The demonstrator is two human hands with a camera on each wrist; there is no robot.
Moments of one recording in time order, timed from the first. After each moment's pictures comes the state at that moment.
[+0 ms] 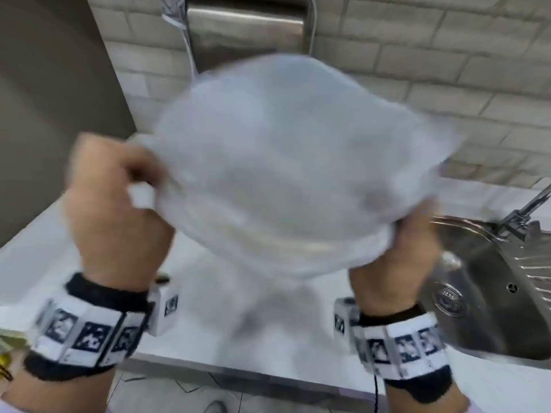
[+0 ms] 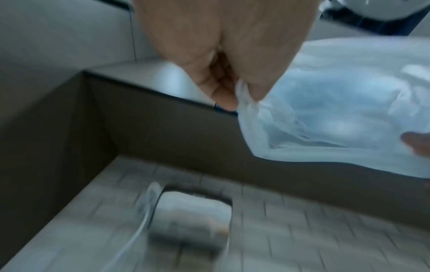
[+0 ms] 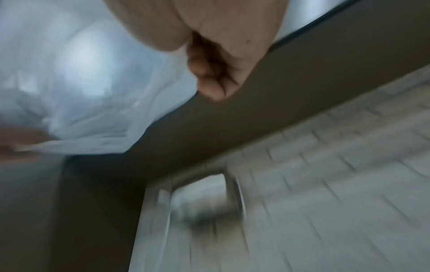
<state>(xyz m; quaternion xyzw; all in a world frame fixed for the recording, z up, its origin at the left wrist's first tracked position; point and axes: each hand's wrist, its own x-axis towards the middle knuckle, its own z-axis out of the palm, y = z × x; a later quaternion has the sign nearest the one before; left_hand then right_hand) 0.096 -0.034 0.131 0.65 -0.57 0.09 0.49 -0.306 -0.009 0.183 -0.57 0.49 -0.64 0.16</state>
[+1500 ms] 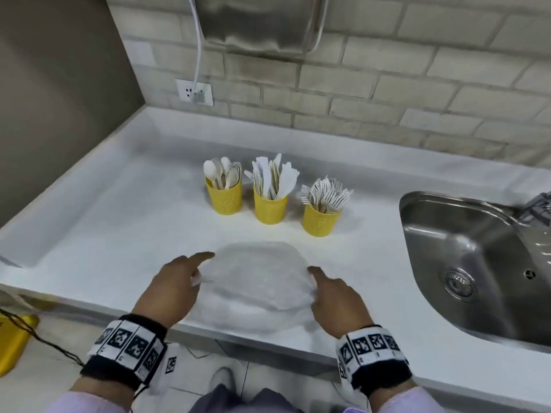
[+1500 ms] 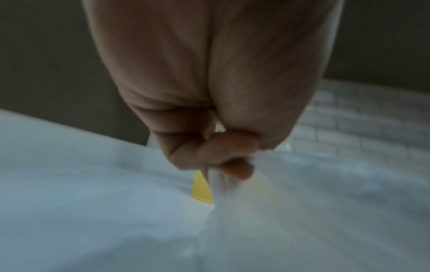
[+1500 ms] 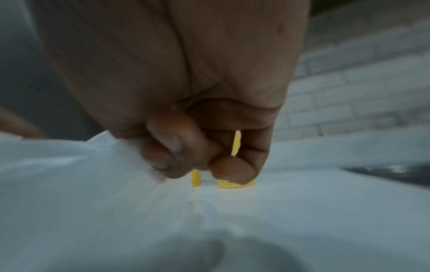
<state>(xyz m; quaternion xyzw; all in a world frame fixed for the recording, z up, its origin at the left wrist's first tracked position) -0.006 0.043 0.024 0.73 -0.63 -0.21 0.14 -0.318 0.008 0.044 -0.75 0.62 0.07 0.23</state>
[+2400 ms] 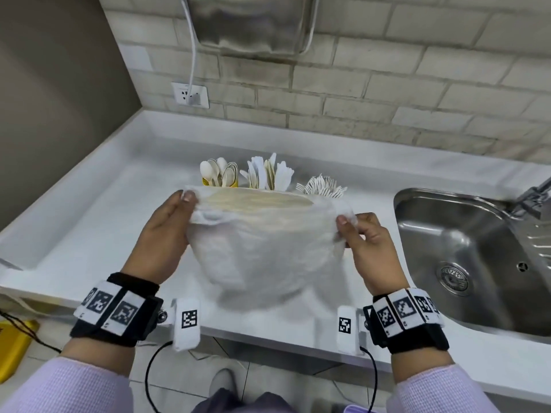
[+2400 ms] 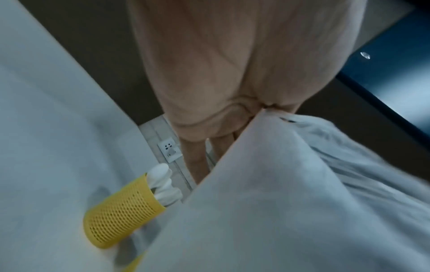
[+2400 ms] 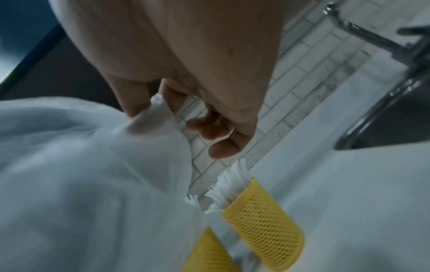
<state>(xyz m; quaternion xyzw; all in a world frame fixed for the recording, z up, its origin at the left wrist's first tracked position) -0.034 0.018 0.118 0.54 -0.43 -0.44 0.57 -0.353 -0.033 0.086 -0.56 0.54 -0.47 0.42</state>
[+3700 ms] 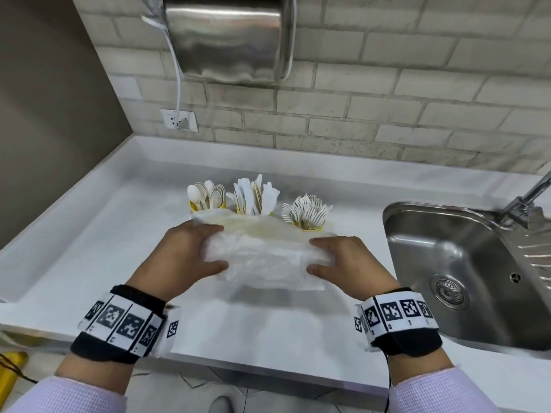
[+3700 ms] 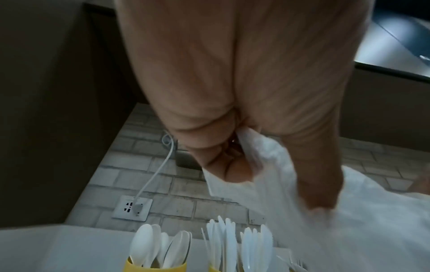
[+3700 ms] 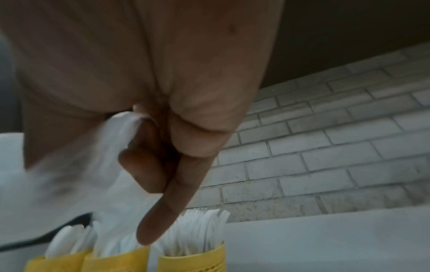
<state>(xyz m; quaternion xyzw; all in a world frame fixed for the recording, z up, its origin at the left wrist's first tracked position) -0.058 -0.007 0.130 0.66 -0.70 -0.14 0.22 -0.365 -0.051 0.117 -0.77 0.56 -0.14 0.27</state>
